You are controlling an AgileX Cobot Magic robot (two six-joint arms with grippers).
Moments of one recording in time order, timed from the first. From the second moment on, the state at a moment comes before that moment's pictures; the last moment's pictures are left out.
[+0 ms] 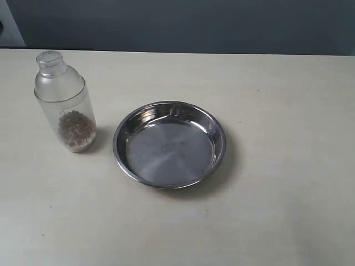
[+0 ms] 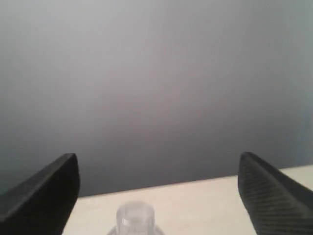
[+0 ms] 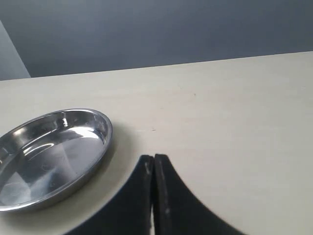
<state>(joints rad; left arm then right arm) -0.04 0.66 -0.33 0.33 -0.40 -0.39 0.18 0.00 0.00 0.24 0.32 -0.02</state>
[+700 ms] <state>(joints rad) -0.04 0.72 0.00 0.14 -0.70 -0.23 0.18 0.00 0.00 0.24 0.32 -0.02</state>
